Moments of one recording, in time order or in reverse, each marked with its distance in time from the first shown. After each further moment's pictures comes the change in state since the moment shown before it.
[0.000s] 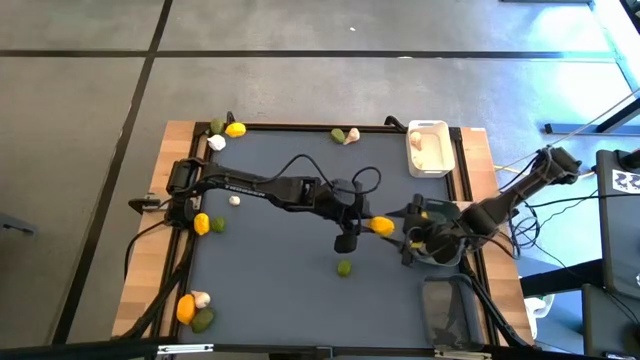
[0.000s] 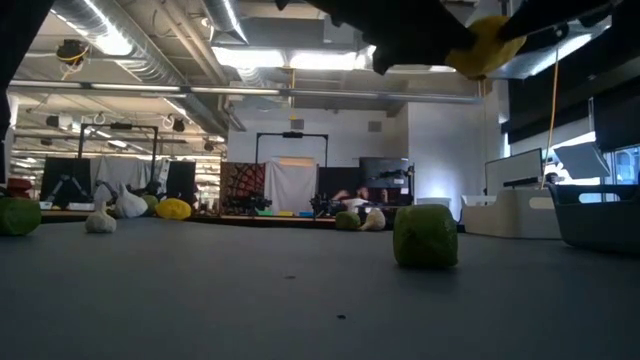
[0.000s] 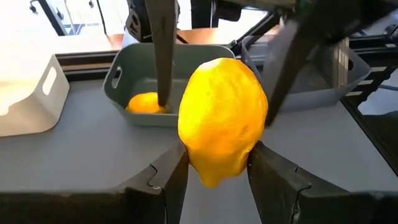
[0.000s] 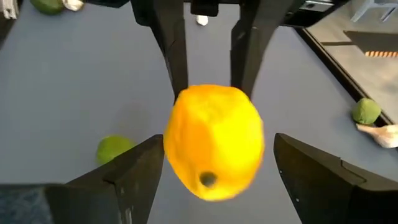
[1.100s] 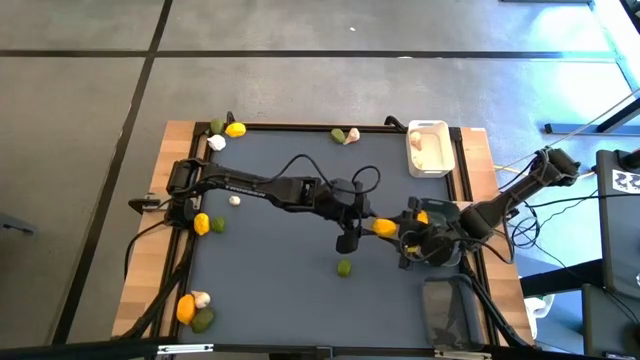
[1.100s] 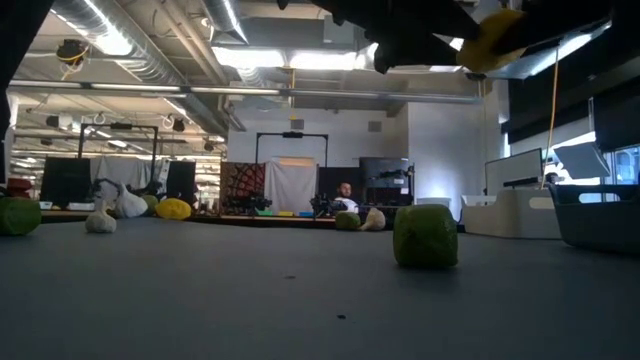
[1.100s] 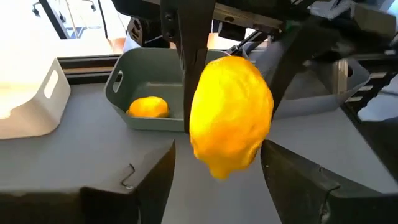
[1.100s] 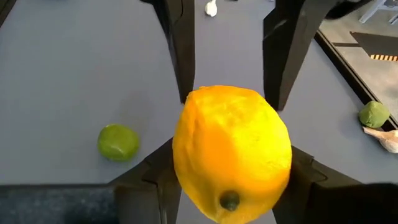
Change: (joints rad) left arm -0.002 0.001 0.000 0.015 -0.001 -0.006; right arm 0.000 0.030 0.000 0.003 -0.035 -0.035
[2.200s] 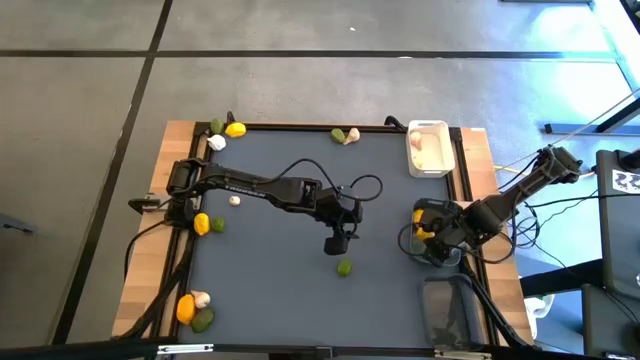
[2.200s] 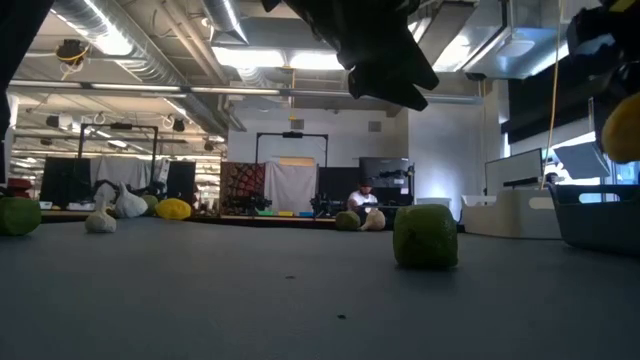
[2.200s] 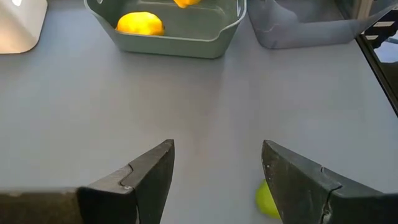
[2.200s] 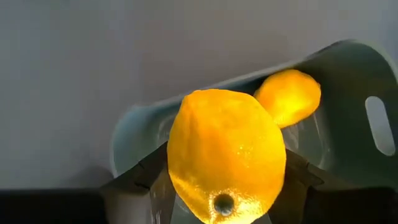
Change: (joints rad) left arm -0.003 0.000 0.000 -0.256 0.001 -0.037; right arm 0.001 -0.069 0.016 -0.714 -0.477 0.659
